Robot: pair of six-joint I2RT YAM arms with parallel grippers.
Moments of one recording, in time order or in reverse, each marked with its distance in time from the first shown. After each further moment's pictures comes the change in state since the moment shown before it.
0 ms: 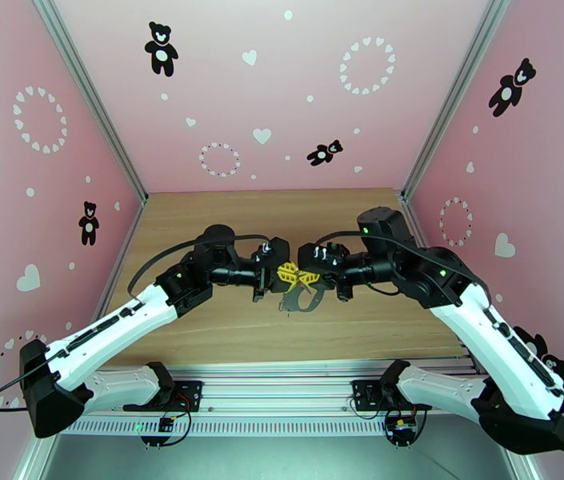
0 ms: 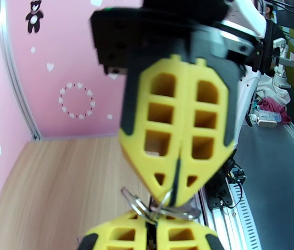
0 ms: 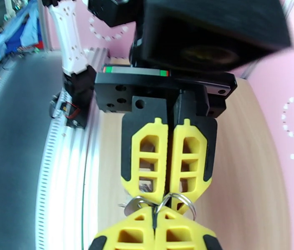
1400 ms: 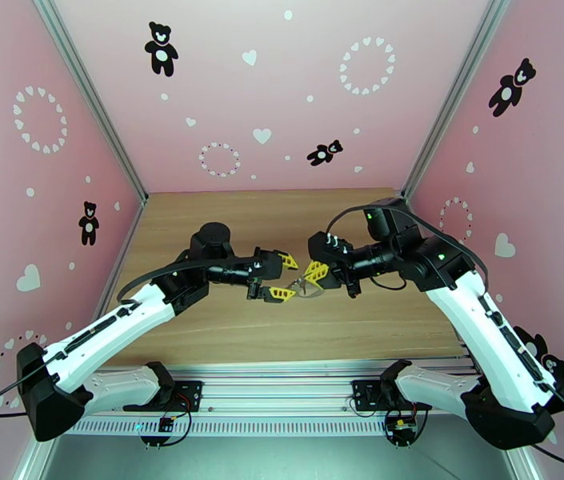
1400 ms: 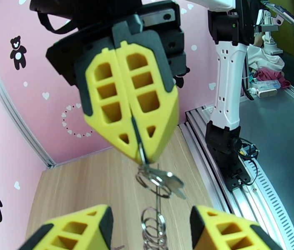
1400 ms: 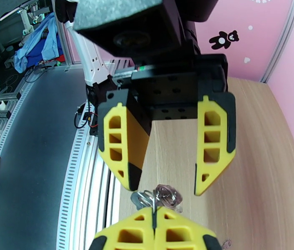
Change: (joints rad) left arm 0.036 -0.002 -0.017 -0.009 0.127 0.341; right arm -0.203 0.073 0.068 -0.150 -0.374 -0.051
